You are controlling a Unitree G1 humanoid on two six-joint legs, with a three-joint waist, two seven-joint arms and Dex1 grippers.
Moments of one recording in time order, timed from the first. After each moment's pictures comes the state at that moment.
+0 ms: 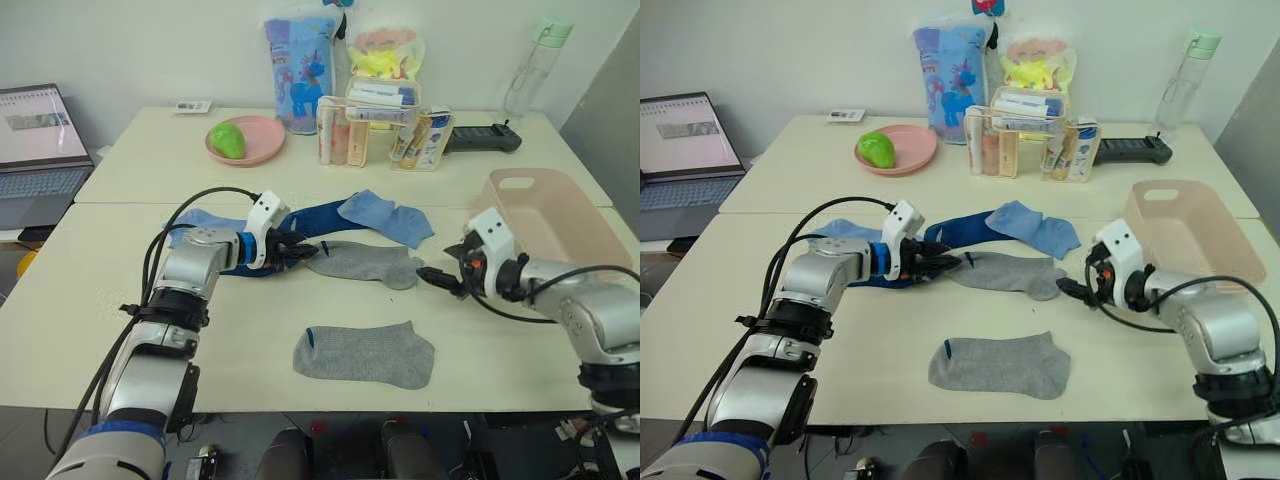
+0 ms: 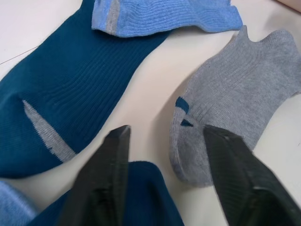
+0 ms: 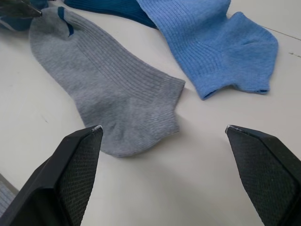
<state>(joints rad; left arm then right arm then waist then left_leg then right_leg) -0.78 0.49 -0.10 0.51 -0.20 0.54 -1.01 -0.38 -0.64 -0.02 -0.33 0.47 1.00 0.57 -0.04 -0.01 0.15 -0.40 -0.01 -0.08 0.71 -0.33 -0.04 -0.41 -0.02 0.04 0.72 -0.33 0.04</state>
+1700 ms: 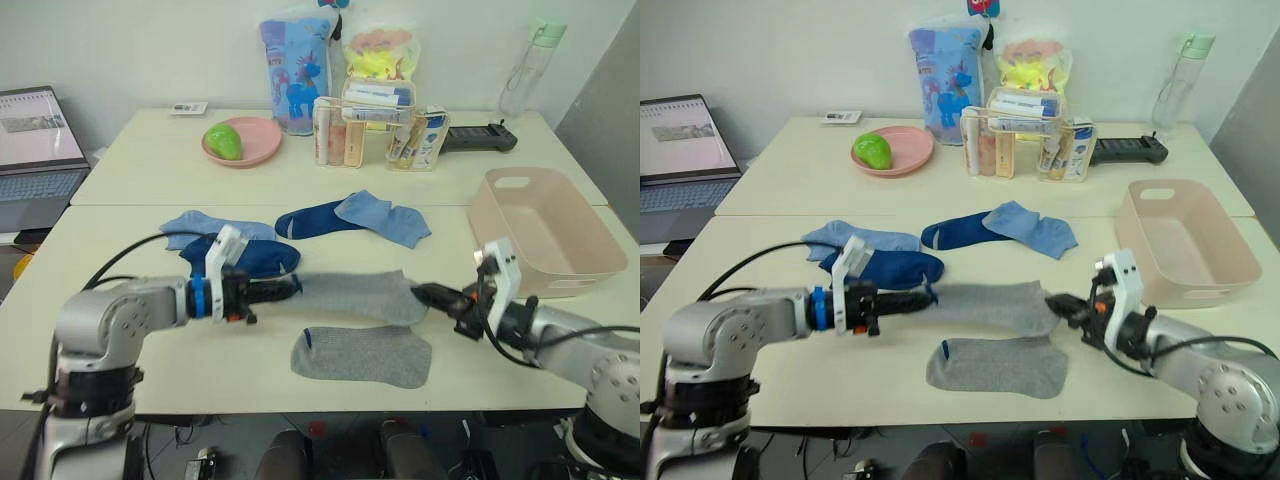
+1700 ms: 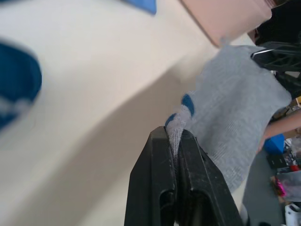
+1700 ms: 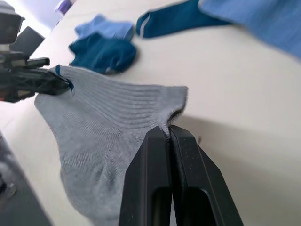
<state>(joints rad) -0.31 0.65 0.22 -0.31 -0.73 1.34 -0.90 -0.21 -0.34 -0.45 -0.77 0.99 1.58 0.31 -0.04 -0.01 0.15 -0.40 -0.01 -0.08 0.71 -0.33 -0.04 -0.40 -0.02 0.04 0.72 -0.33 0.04</state>
